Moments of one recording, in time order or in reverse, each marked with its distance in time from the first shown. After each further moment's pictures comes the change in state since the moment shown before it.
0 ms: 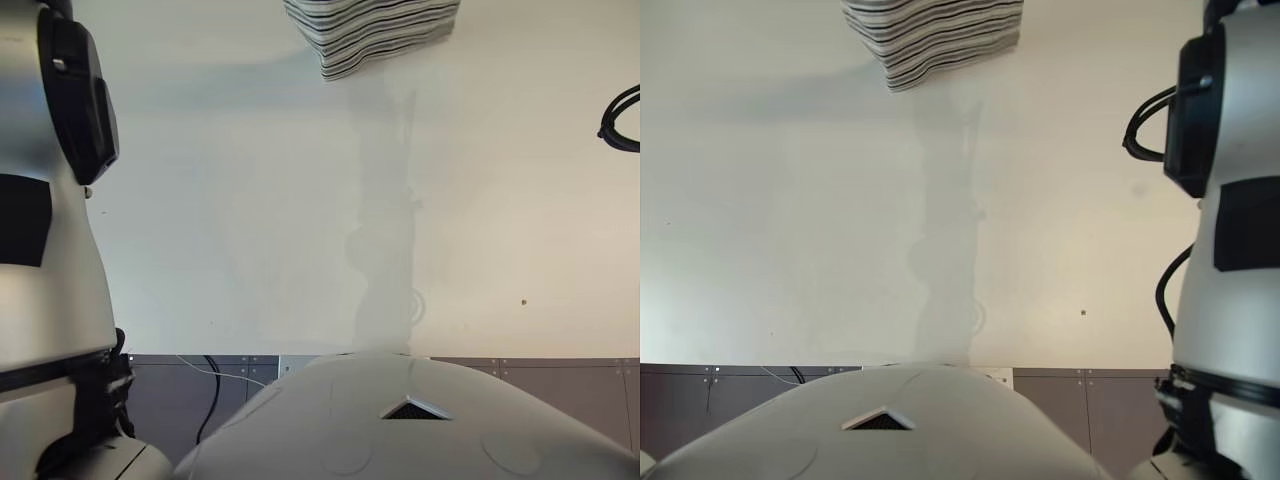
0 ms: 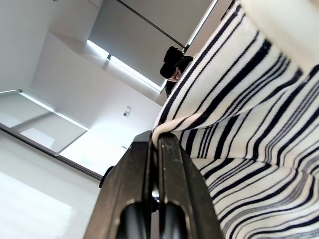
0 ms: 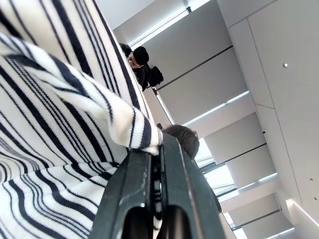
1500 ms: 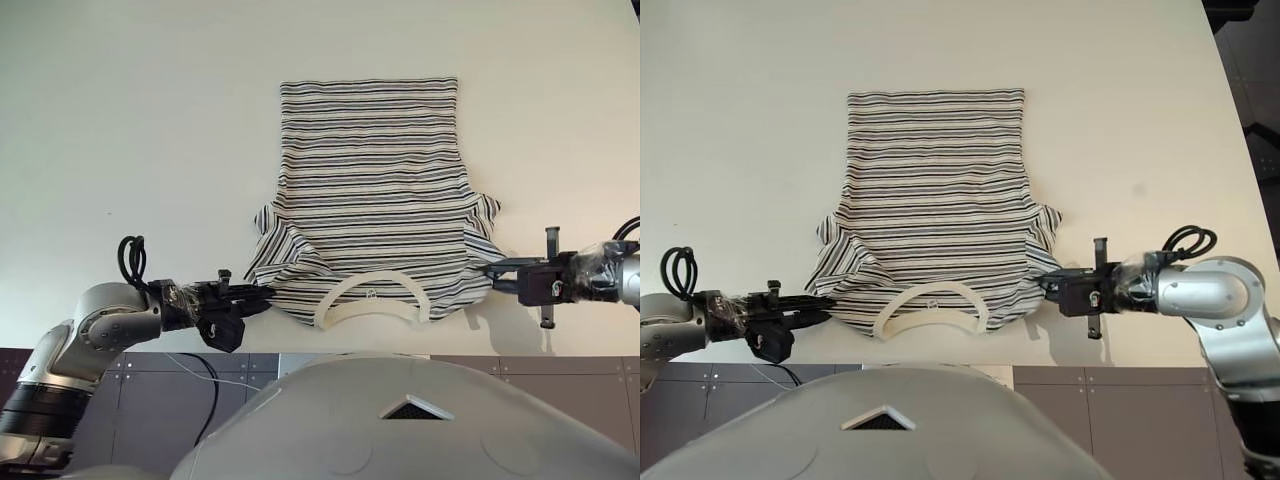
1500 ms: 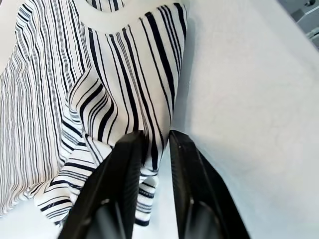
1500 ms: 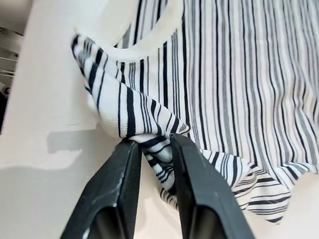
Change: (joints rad) left arm 2.047 0.495 0.197 -1.497 -0.247 -0.687 -0.682; right arm 2.036 -0.616 -0.381 -1.865 0.471 0.035 1.005
